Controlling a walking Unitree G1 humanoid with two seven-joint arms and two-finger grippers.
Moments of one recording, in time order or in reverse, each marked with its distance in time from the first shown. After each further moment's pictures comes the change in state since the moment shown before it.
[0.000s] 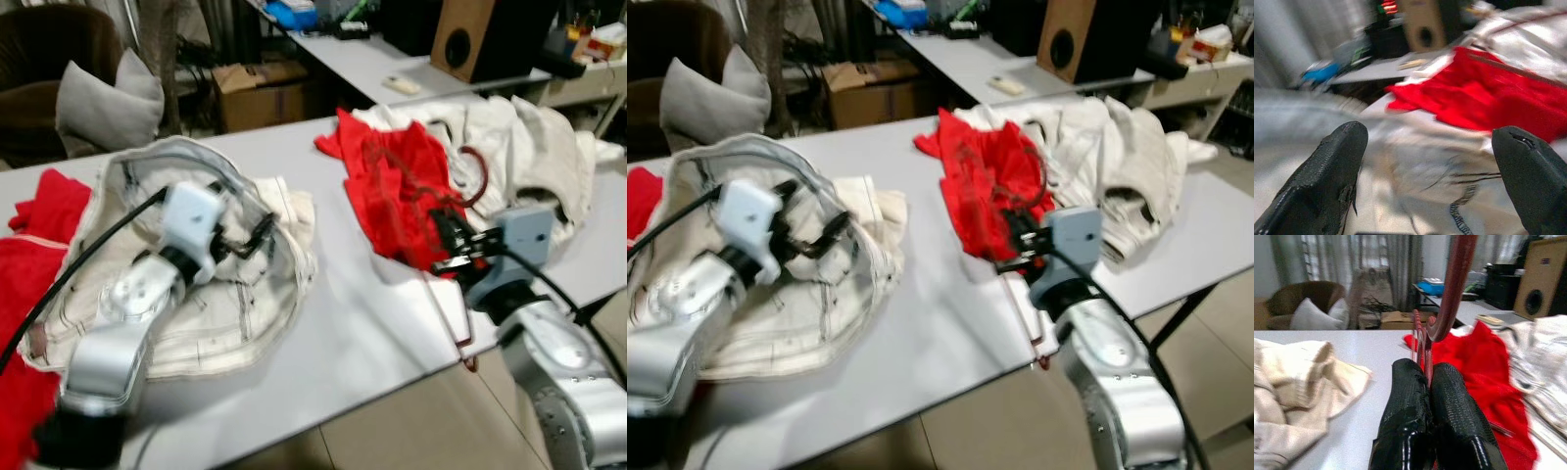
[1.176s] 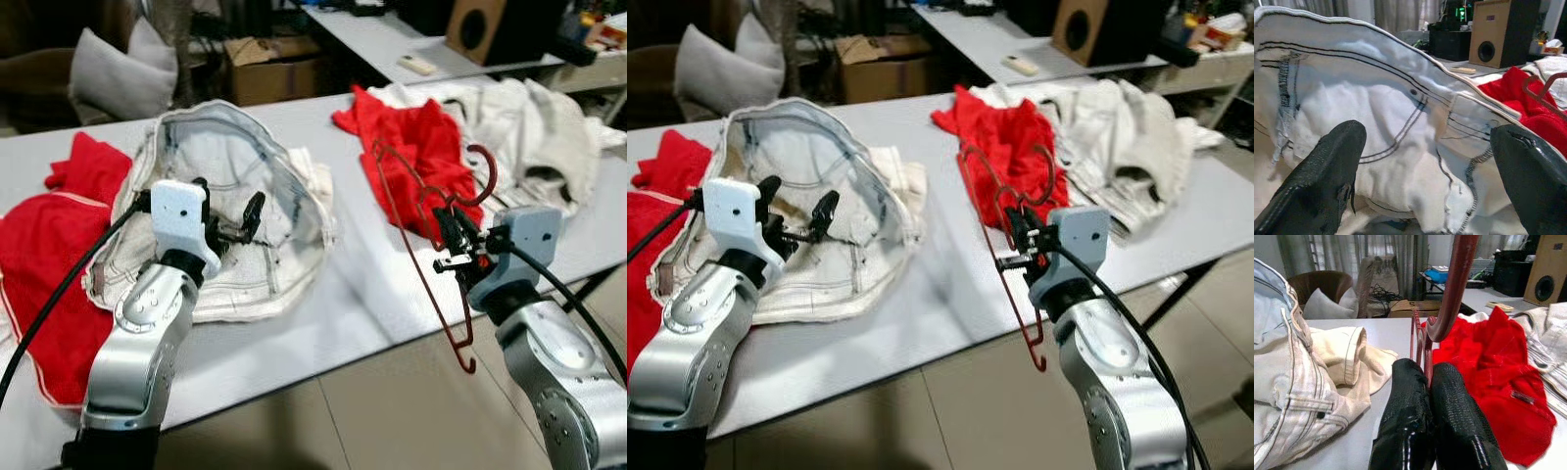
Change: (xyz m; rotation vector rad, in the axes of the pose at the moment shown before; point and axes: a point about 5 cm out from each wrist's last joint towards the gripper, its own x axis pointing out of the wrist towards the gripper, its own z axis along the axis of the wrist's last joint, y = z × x) left arm -0.005 -0.011 -0.001 -0.293 -0.046 0.320; right arm 0.000 0.004 0.002 0.041 0.000 -0.012
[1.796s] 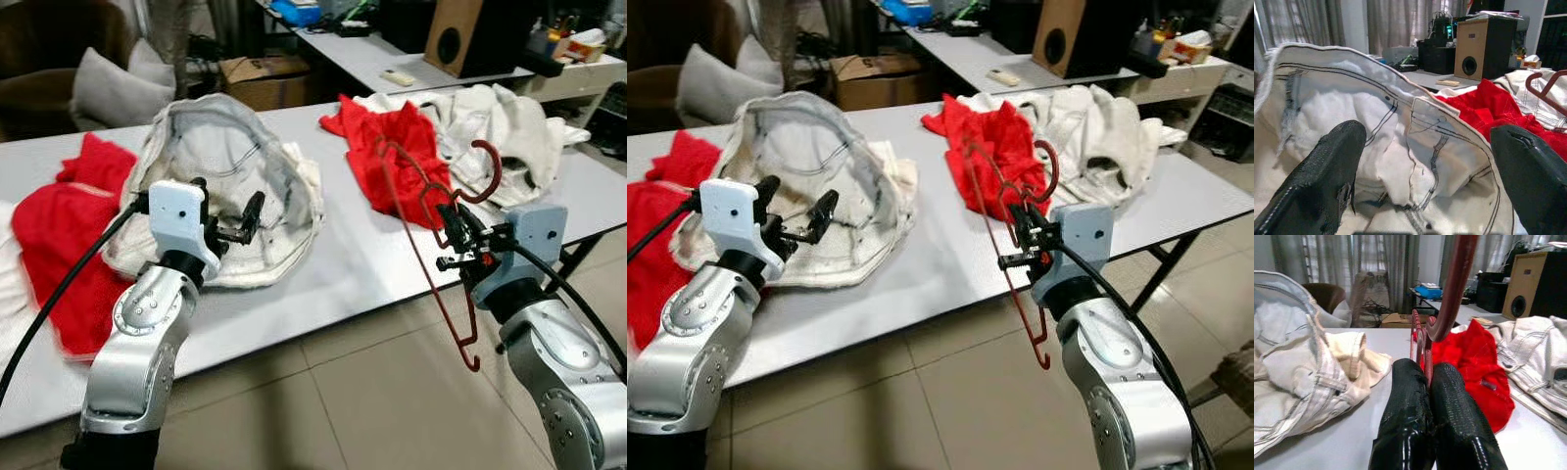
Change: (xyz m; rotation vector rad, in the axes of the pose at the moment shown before) left arm -0.002 0.000 0.001 -0.012 -0.009 0.009; right arm -0.001 -0.001 0.005 -0.019 -0.015 -0.014
